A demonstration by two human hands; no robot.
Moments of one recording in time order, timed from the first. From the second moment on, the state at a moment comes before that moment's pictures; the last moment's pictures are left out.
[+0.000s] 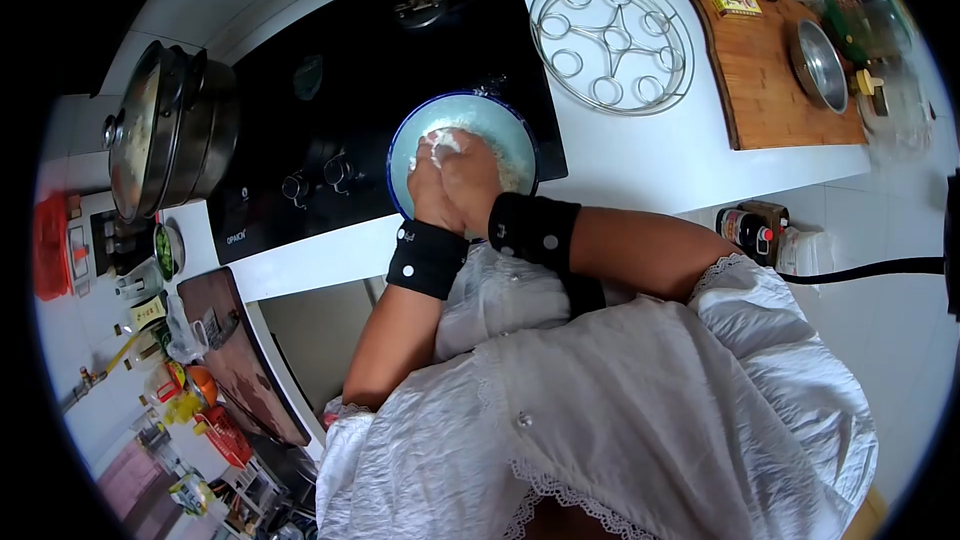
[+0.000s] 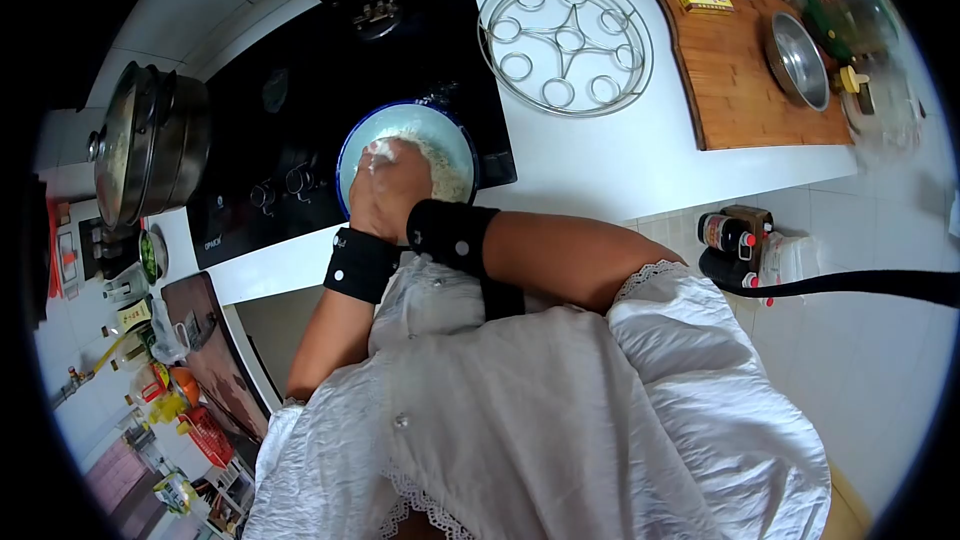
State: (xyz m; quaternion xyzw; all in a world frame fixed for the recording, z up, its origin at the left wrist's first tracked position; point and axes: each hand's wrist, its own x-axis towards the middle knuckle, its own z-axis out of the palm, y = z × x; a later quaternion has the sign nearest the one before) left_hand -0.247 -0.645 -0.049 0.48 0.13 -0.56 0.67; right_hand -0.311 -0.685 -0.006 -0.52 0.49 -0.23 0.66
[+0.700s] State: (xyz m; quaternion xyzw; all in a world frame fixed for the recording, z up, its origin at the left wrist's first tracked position) left_hand -0.233 -0.627 -0.063 0.54 -0.09 -0.57 0.61; right_hand -0.306 -0.661 -0.009 -0.55 0.48 -0.27 0.62
